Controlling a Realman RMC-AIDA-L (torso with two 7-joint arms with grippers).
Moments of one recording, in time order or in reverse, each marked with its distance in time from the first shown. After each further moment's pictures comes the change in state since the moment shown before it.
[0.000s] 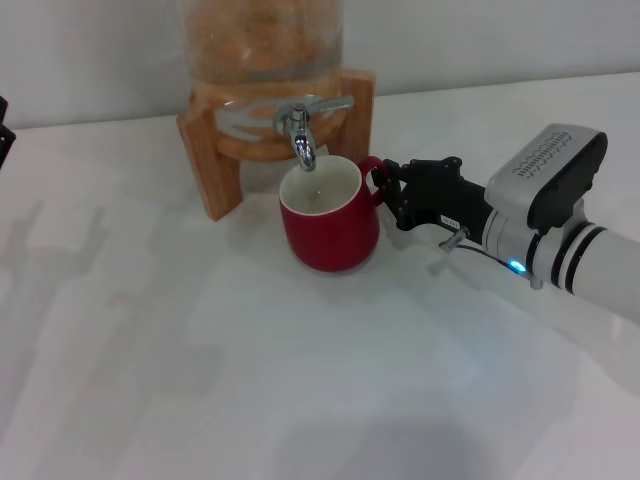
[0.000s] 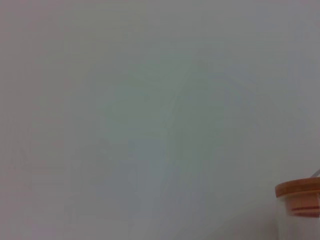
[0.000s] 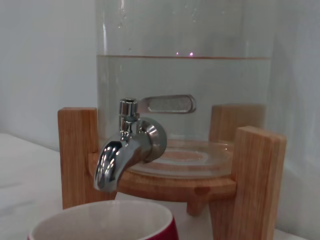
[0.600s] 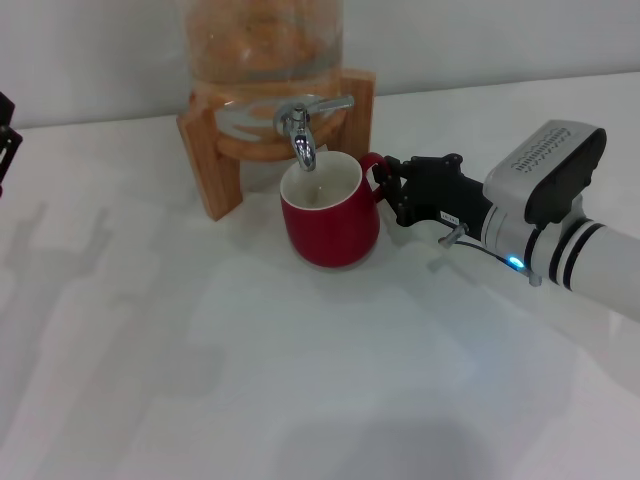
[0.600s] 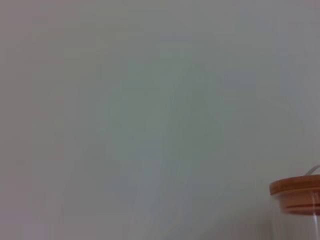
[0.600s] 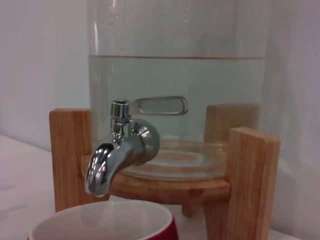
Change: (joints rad) left arm 0.000 0.000 0.011 -0.001 0.000 0.000 -0.002; right arm 0.007 0.002 0.011 0.000 0.004 0.015 0.001
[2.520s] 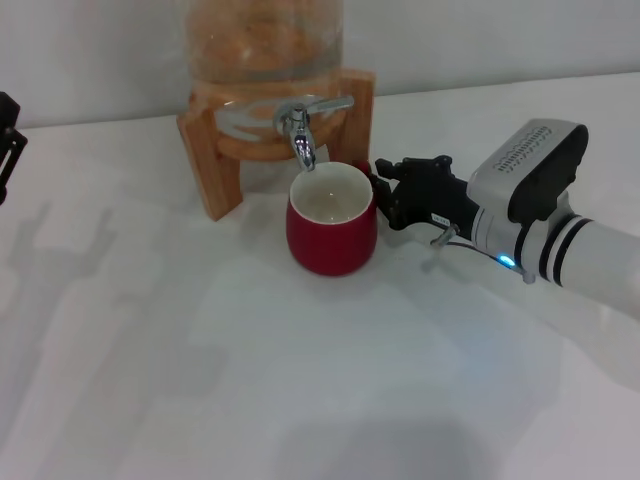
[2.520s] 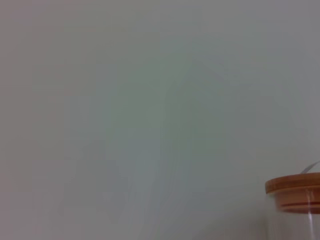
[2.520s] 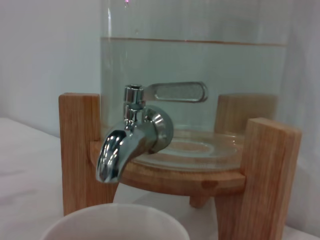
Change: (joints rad) left arm 0.000 0.000 0.013 0.000 -0.003 0.000 0.000; right arm 0.025 0.002 -0.011 0.000 -0.022 0.045 0.000
